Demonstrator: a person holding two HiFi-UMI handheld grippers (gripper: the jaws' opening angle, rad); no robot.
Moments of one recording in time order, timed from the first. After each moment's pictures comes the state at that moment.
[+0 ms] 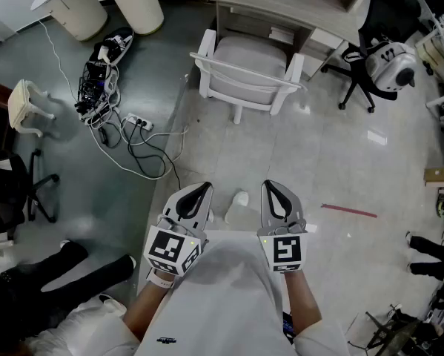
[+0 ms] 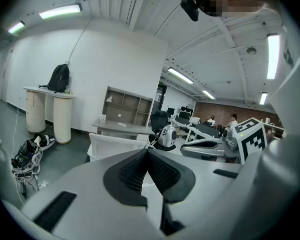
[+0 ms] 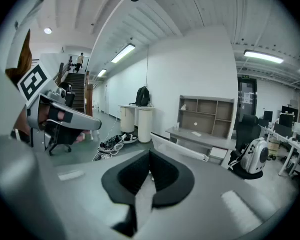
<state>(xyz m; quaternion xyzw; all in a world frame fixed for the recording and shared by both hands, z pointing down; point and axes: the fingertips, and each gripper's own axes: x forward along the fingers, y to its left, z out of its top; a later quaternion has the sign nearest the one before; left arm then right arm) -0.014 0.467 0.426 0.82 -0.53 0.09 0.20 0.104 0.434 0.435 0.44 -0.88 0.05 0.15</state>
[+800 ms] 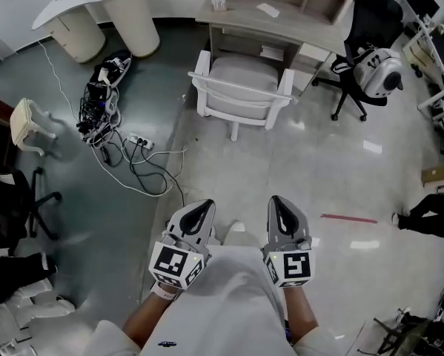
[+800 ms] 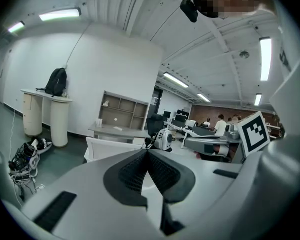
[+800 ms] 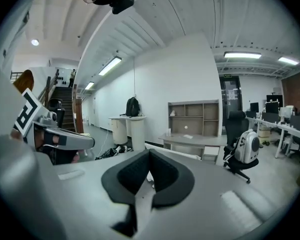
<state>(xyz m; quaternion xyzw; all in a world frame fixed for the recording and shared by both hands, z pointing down) -0.007 0.509 0.400 0.82 -0.53 0.08 0.19 0.129 0.474 0.393 0.48 -0.87 0.09 0.08</state>
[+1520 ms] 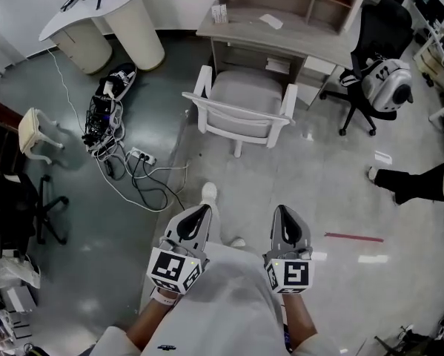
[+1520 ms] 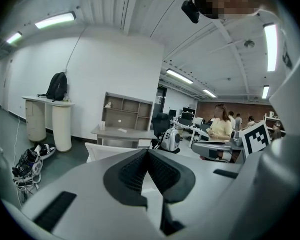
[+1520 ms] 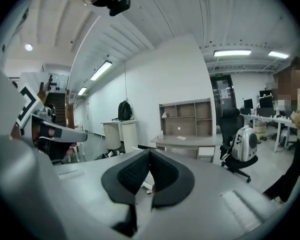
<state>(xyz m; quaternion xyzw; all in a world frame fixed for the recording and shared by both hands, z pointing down) 0.021 0.430 0.401 0.80 -0.56 0.10 0.17 0.184 0.395 0.416 0.50 -0.86 0.11 0.05</state>
